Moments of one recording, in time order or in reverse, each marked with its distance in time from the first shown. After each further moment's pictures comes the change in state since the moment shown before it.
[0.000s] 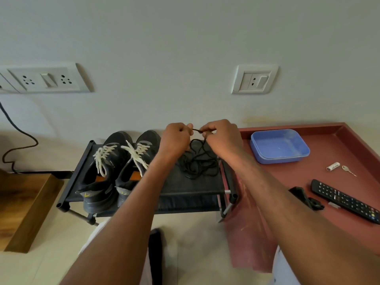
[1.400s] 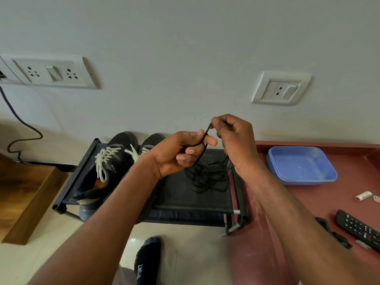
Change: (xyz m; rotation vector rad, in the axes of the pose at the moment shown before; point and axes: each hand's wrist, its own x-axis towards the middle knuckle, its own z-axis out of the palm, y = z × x) left_hand 0.020 -0.006 -0.034 -0.756 -0.769 -0.140; right_hand 0.029 -0.009 0.003 0.628 0.054 -0.093
